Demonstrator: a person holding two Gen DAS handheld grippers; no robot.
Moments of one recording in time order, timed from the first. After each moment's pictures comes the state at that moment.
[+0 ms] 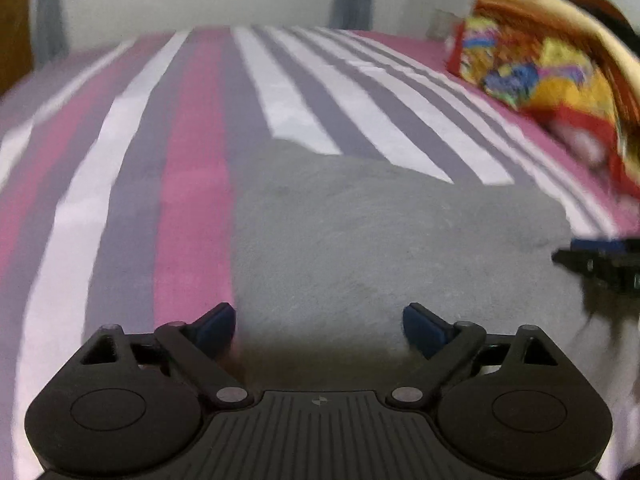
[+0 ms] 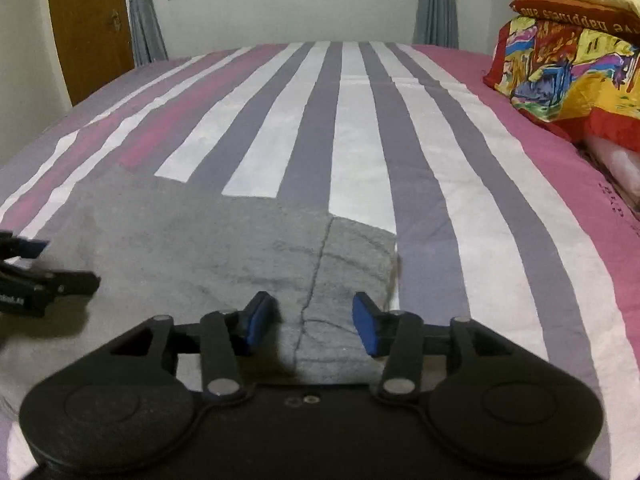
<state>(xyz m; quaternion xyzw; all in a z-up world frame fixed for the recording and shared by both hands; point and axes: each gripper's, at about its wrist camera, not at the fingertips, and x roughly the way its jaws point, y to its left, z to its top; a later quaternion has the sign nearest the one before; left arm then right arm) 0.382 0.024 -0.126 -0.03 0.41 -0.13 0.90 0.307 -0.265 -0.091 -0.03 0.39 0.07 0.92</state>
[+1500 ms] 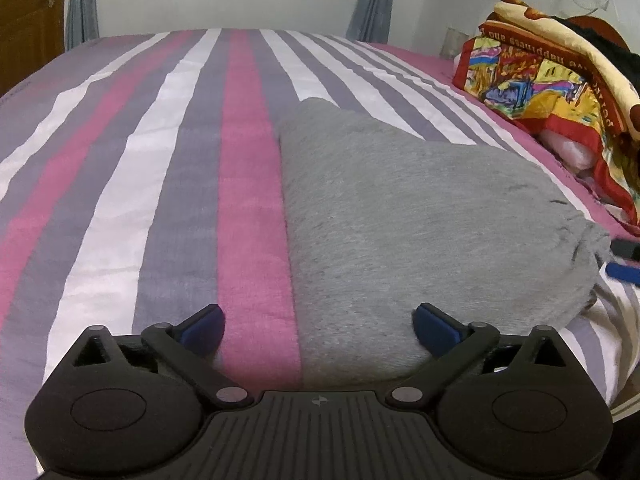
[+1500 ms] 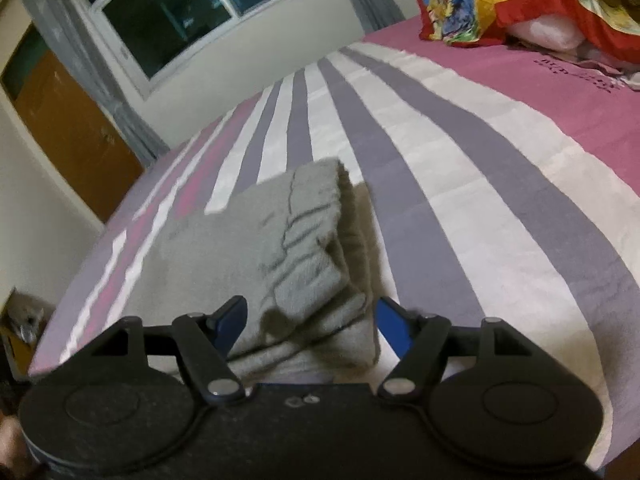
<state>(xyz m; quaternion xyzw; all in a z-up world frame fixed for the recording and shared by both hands) 0.286 0.058 -0.133 -0.05 0.39 -0.11 0.91 0.210 -0.329 -0.085 0.21 0.33 0.07 0.92</state>
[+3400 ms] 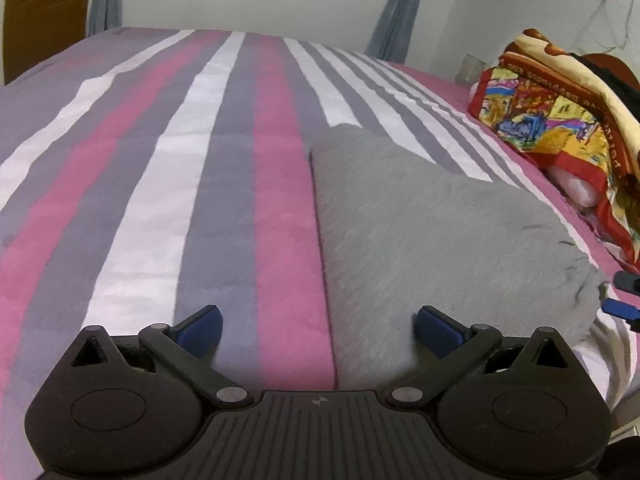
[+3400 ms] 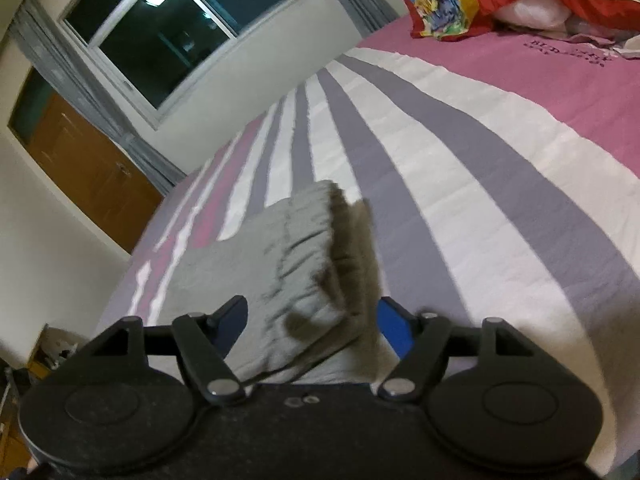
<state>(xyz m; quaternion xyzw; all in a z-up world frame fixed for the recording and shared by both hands) 0.293 0.084 -0.129 -0.09 0.38 -0.10 0.92 0.220 -0.363 -0.091 0.26 0.34 0.09 0.90</state>
